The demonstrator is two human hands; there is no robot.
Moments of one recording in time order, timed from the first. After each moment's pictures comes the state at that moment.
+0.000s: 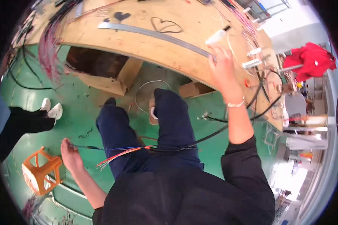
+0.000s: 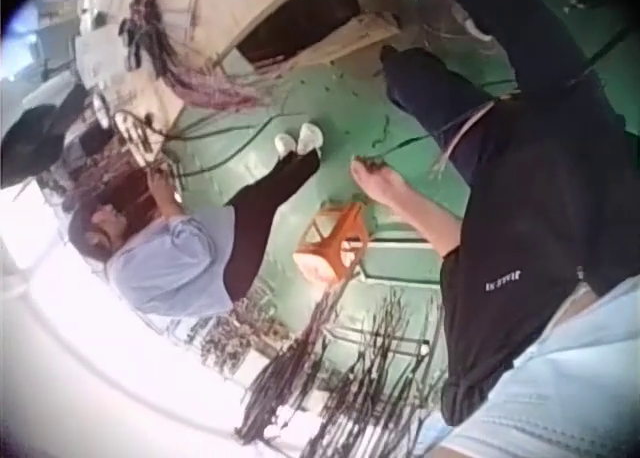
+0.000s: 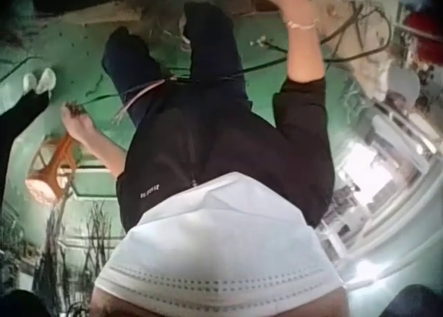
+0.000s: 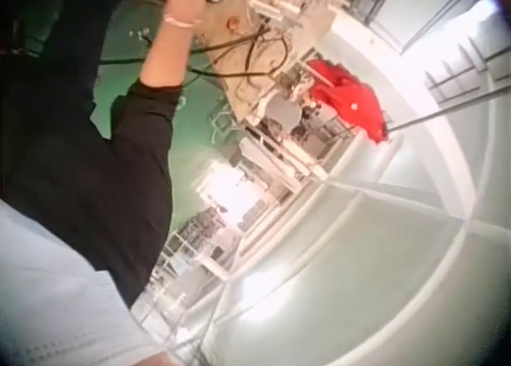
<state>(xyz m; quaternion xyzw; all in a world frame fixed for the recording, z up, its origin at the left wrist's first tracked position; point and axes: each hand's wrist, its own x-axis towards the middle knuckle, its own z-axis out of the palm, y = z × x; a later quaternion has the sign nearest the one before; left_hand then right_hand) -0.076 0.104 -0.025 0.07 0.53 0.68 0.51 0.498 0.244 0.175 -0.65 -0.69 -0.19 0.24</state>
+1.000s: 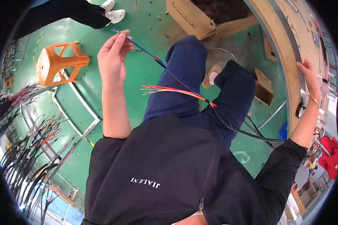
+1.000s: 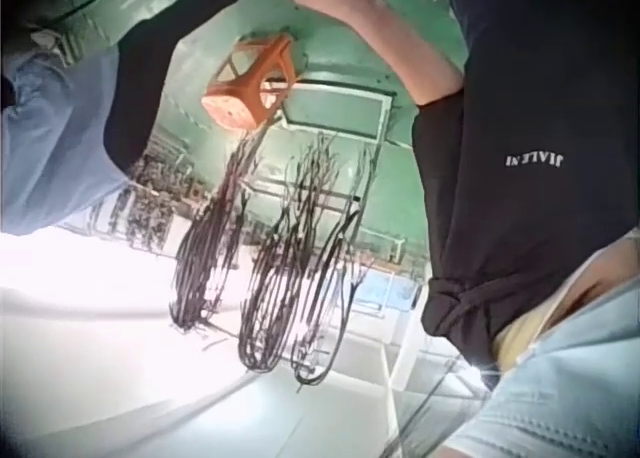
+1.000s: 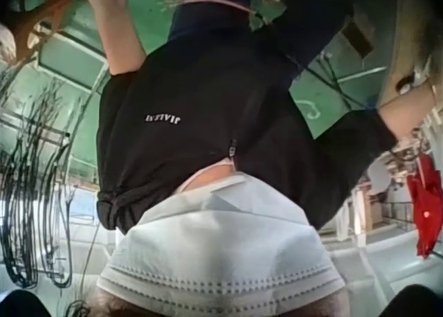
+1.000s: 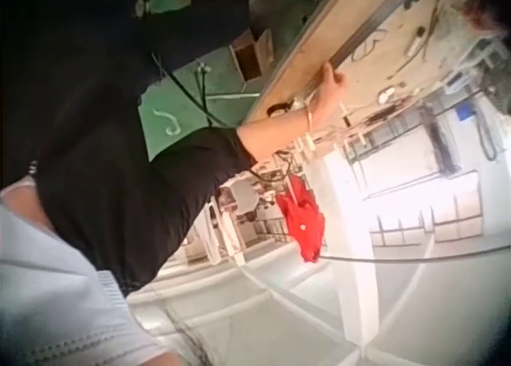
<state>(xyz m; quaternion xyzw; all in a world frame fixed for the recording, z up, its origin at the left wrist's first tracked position) -0.039 0.115 0.042 0.18 0.54 0.70 0.44 0.612 0.405 0.136 -0.64 -0.71 0.31 0.03</state>
